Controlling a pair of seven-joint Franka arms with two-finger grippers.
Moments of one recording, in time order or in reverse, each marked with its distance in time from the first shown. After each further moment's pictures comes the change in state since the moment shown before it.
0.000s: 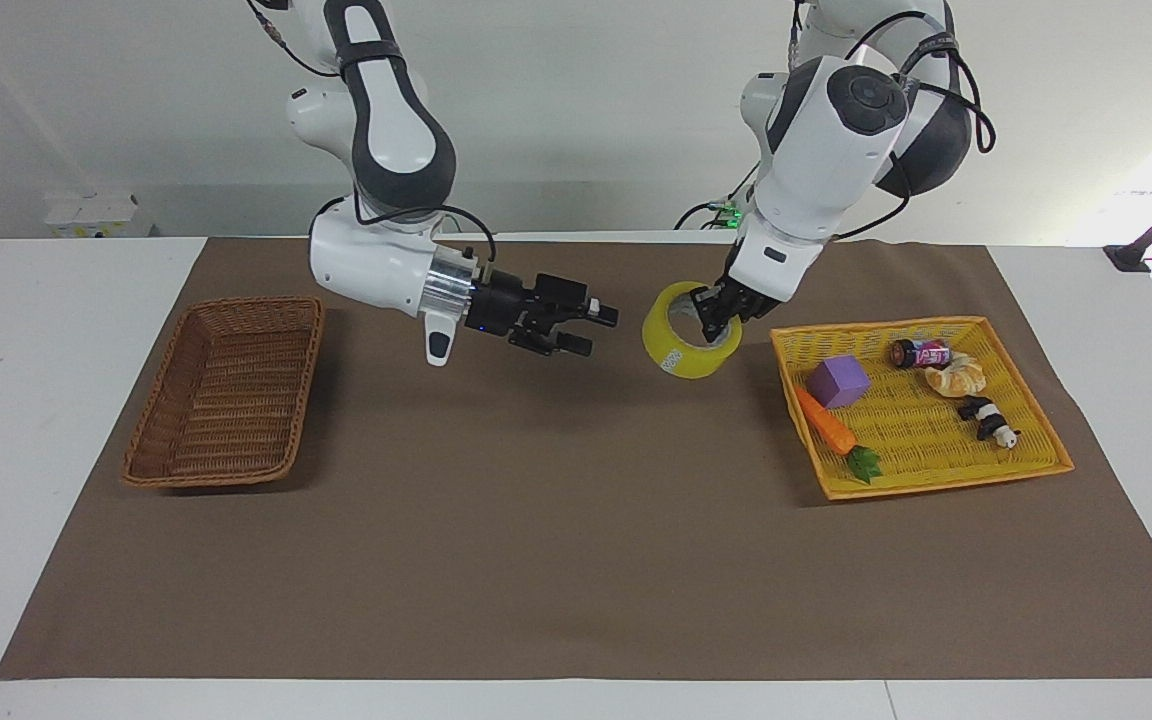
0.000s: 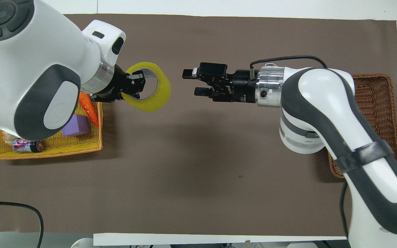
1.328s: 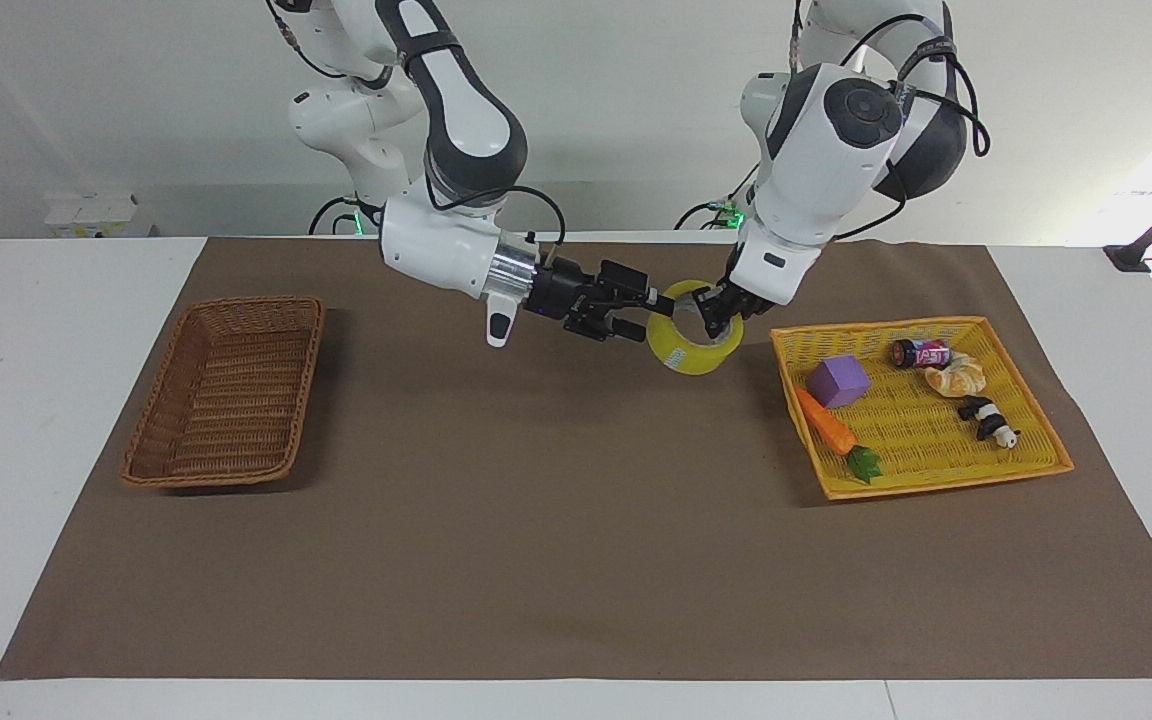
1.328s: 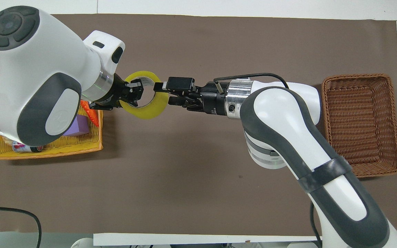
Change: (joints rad) left arm 0.001 -0.037 0.002 -0.075 0.000 0.000 -0.003; right arm 0.109 0.003 -0.002 0.007 0.023 0.093 0.000
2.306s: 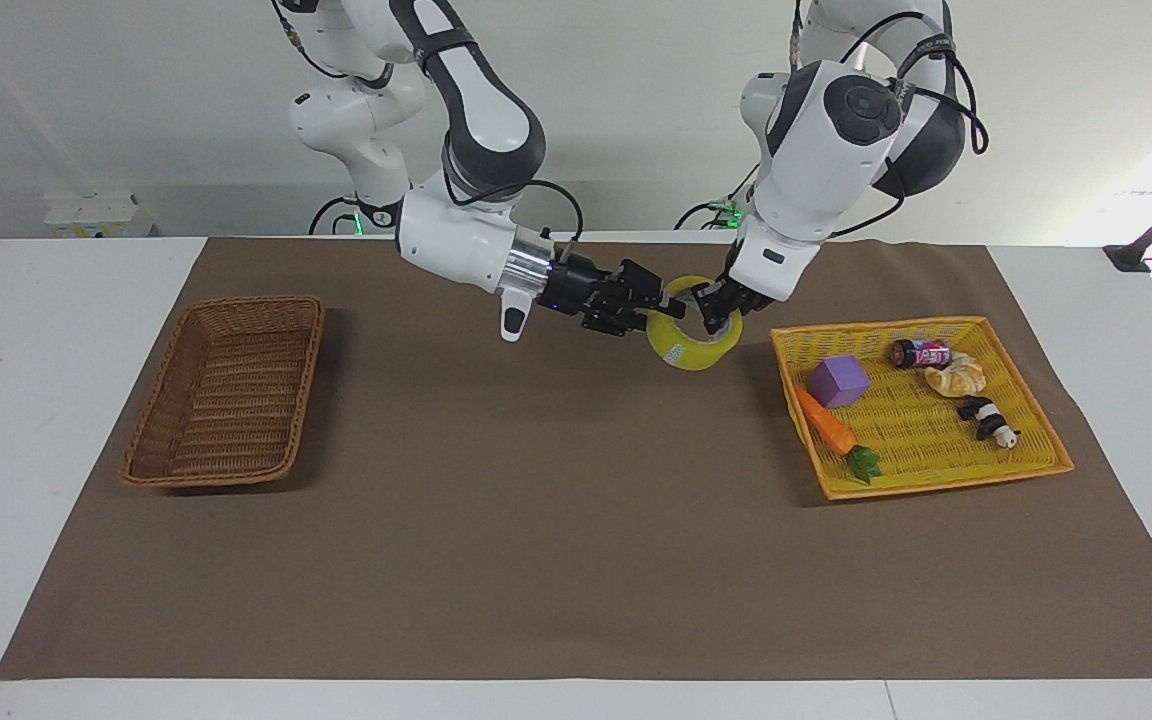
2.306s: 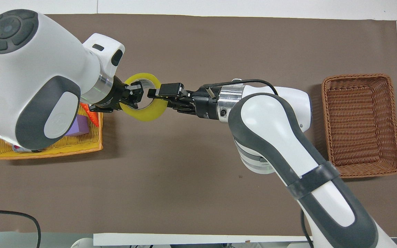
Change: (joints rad) left arm -0.001 -0.008 -0.002 -0.009 -0.007 0.000 0.000; right arm 0.037 0.004 -0.001 0.002 0.004 0.042 0.000
